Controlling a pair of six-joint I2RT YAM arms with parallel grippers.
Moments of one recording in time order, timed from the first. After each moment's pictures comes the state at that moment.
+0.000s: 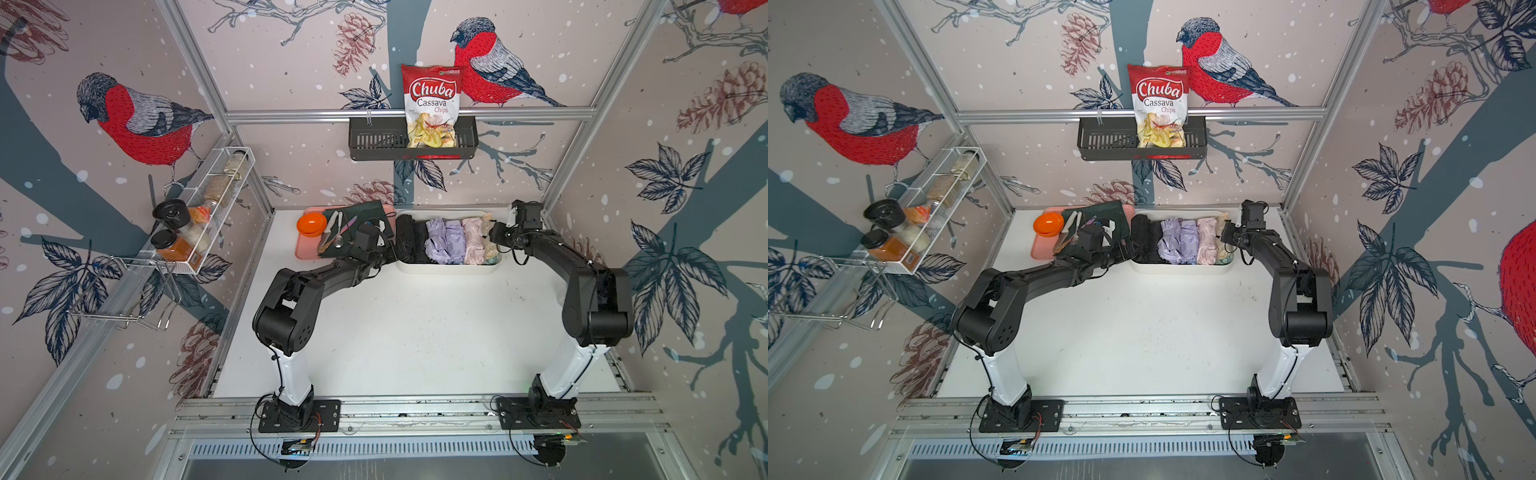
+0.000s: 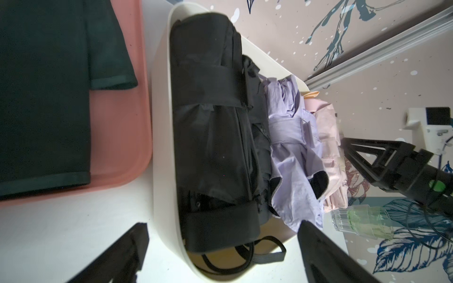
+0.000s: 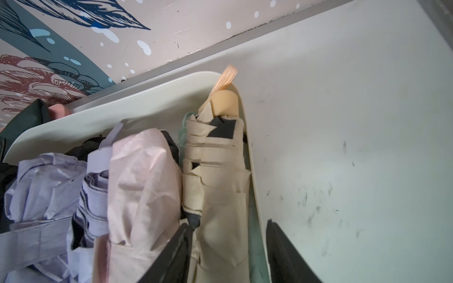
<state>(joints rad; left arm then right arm) -0.44 1.85 1.13 0.19 0.31 -0.70 0.06 1.82 1.33 -0.29 -0.11 0.26</state>
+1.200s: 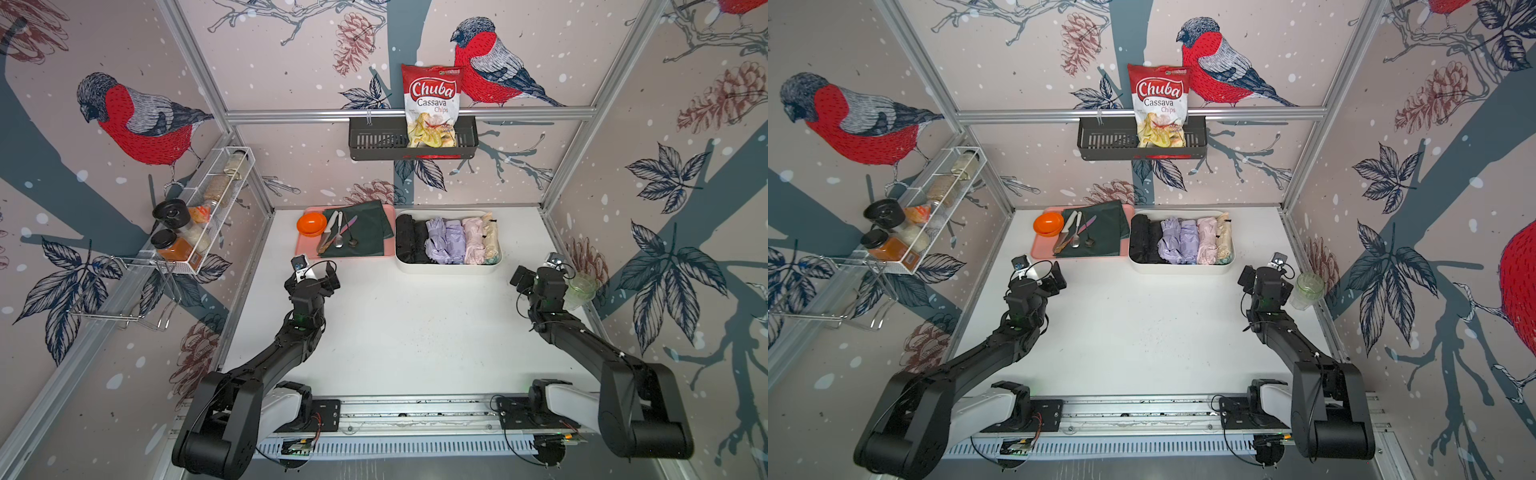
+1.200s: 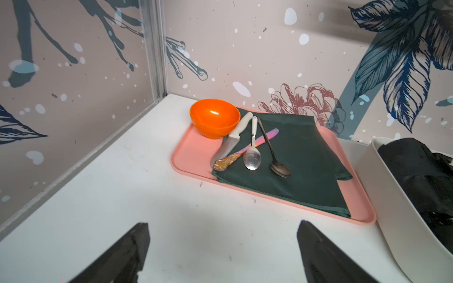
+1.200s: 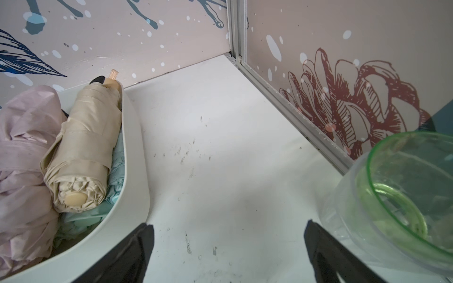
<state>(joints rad) -0.20 1.14 0.30 0.62 -0.39 -0.22 0.03 1.19 0.39 0.36 0.32 0.22</state>
